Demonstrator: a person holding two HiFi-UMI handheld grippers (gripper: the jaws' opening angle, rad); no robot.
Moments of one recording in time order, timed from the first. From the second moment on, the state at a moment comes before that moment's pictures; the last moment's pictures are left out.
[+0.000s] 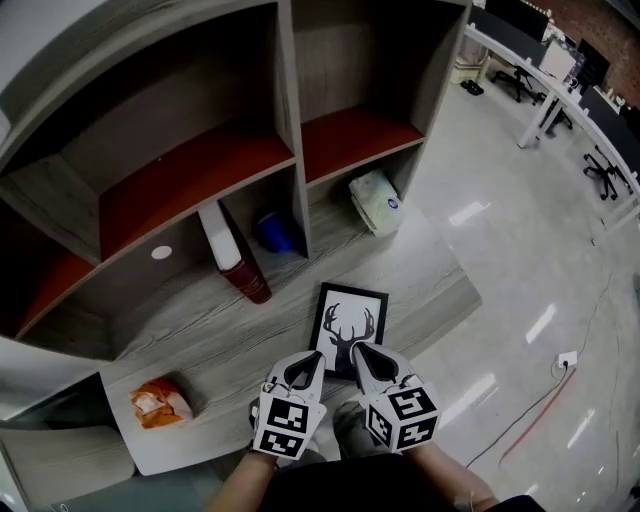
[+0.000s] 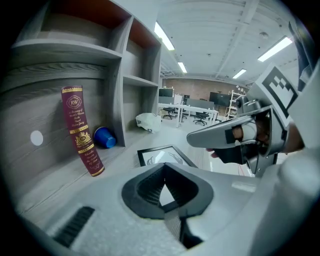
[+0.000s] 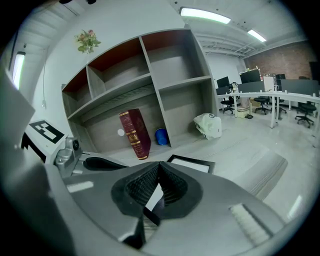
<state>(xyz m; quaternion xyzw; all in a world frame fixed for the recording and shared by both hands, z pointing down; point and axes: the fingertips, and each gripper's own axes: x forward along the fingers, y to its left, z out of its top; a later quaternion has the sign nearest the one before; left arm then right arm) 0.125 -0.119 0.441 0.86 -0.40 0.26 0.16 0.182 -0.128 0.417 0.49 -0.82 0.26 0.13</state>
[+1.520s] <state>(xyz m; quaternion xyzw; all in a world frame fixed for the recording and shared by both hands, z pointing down) 0.122 -0.189 0.518 0.81 -0.43 0.32 0.23 0.254 -0.180 0.522 0.54 -0.74 0.35 0.19</state>
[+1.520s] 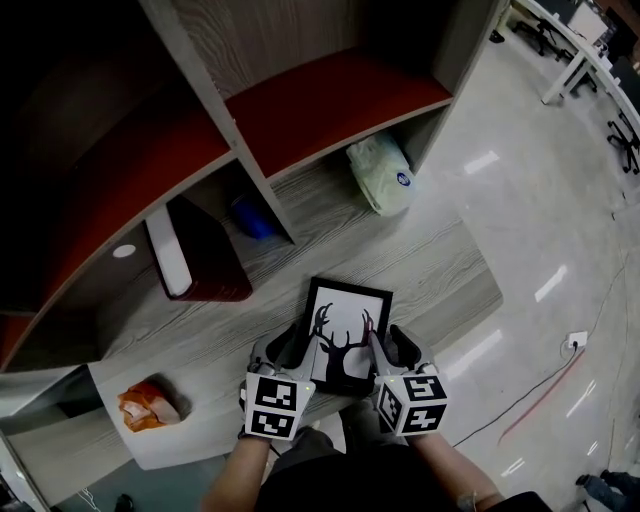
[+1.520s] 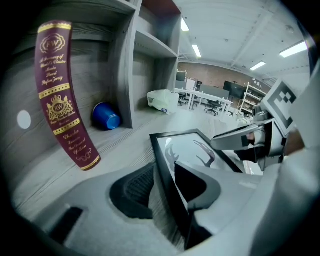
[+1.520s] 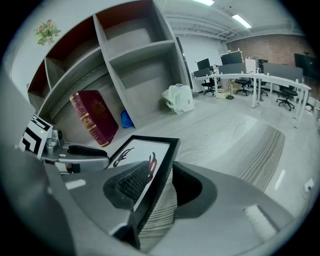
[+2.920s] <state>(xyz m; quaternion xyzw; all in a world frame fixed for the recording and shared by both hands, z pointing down) 0.124 -0.180 0.535 0.78 -0.43 0.30 0.32 0.244 -0.180 0.532 0.55 -0.71 0.39 0.19</state>
